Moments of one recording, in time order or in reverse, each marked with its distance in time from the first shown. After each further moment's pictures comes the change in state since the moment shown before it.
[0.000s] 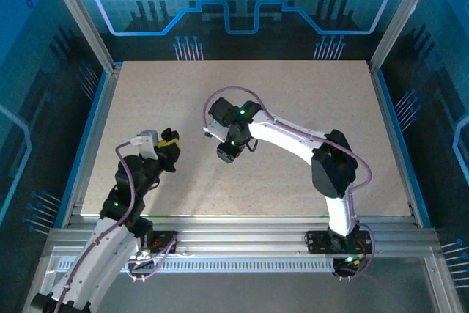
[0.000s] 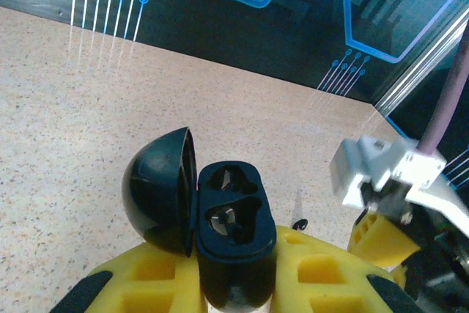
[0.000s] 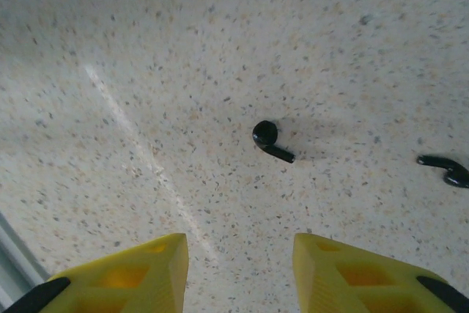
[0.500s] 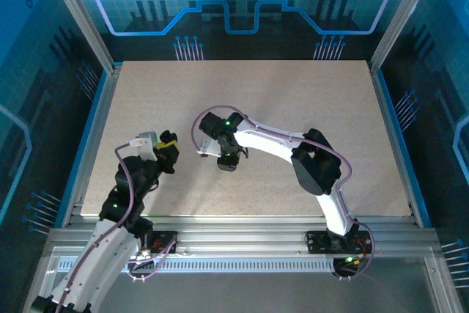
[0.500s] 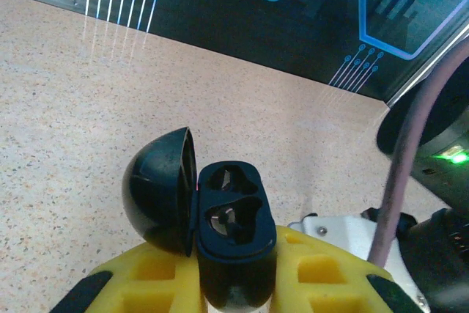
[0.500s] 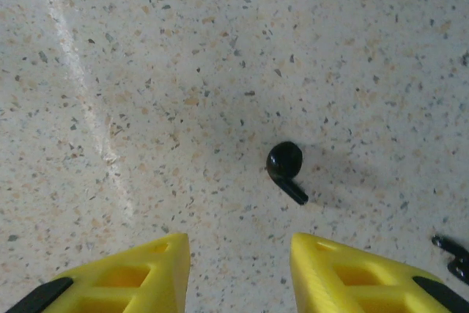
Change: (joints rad) left arm 0.003 -0.032 -0.002 -0.049 -0.022 -0.006; right arm 0.048 0.123 0.000 0.032 0.104 -0.318
